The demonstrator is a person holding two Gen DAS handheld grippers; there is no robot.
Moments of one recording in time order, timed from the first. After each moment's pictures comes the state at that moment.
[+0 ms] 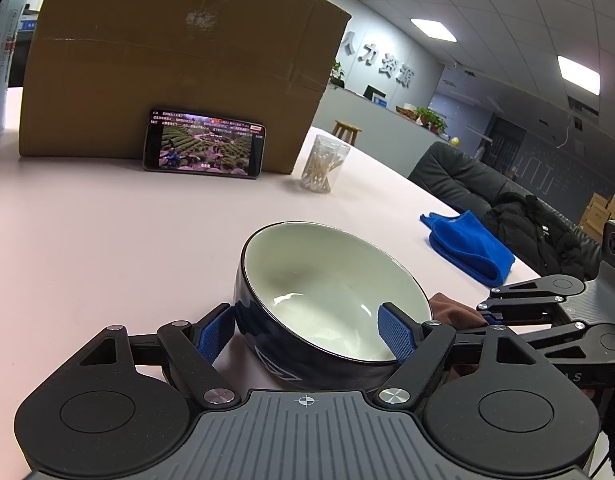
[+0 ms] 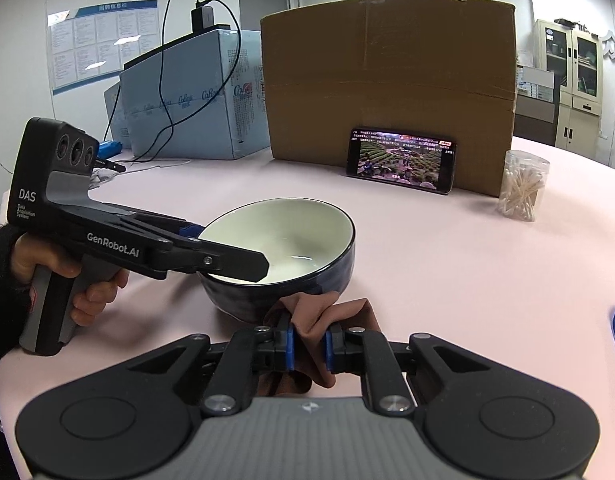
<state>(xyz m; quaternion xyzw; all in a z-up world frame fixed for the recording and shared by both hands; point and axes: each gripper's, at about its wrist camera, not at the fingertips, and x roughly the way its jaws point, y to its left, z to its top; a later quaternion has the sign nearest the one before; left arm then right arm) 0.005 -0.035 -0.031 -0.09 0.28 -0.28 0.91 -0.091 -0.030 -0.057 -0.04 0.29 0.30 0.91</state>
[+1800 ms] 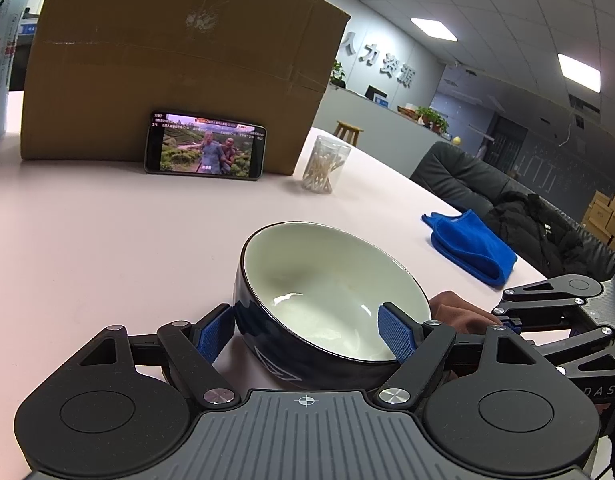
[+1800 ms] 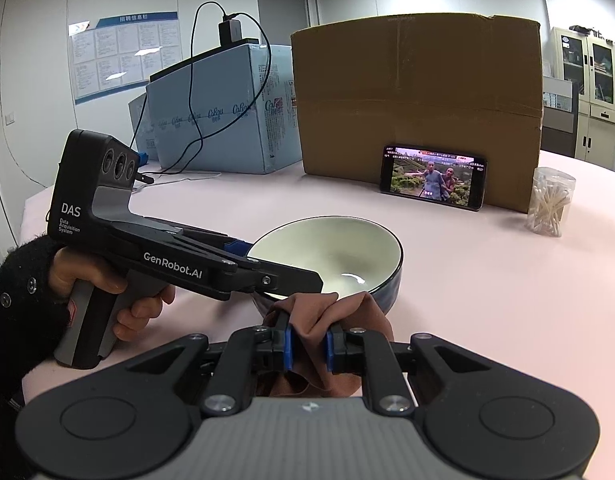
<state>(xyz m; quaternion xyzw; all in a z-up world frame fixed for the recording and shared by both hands) 0.011 -0.008 -0.036 -0.09 0.28 -0.28 0.92 -0.102 -0.020 -0.044 -0.04 0.27 0.32 0.91</state>
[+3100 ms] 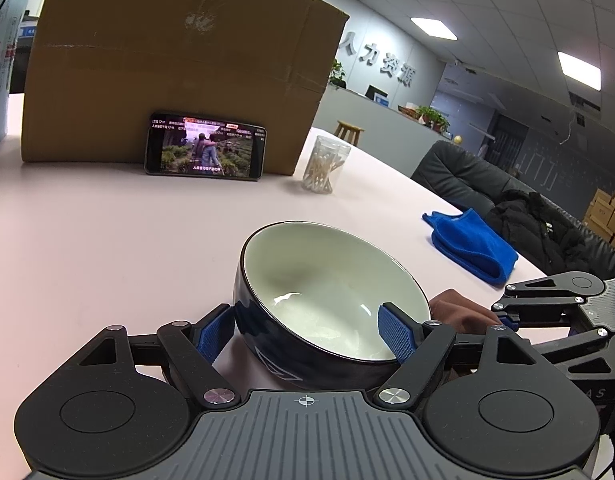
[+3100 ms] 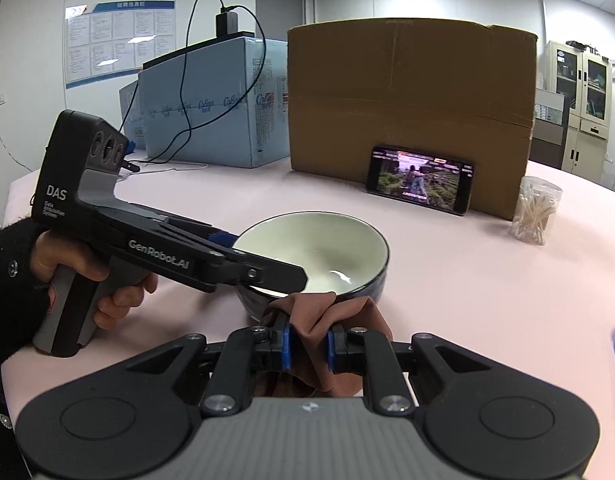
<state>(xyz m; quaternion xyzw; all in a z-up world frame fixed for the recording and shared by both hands) 0.000 -0.029 -0.030 -0.08 0.27 -0.28 0.92 -0.107 -0.016 -0.043 -0.07 0.26 0.29 0.92</state>
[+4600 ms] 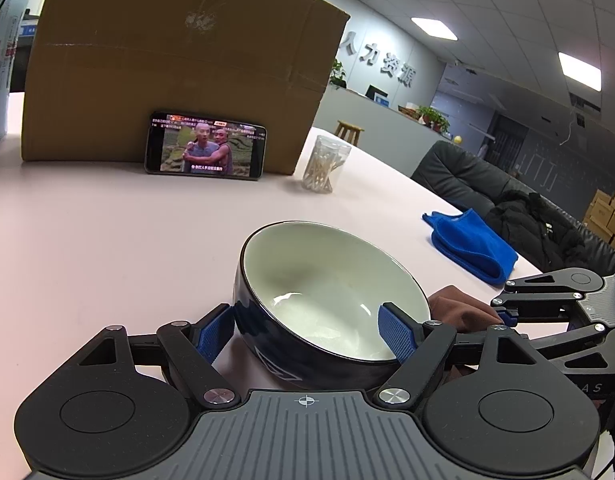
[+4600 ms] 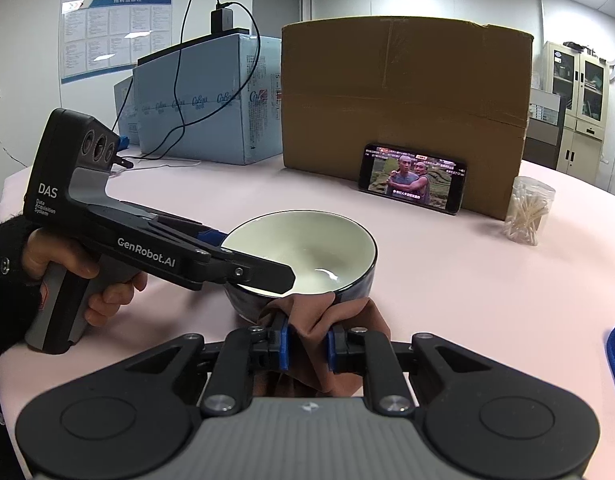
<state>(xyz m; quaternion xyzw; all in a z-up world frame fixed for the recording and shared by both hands) 0.003 -0.033 -0.030 -0.08 0.27 -0.28 0.92 -0.105 -0.019 -0.043 -0.07 0.27 0.29 0.92</state>
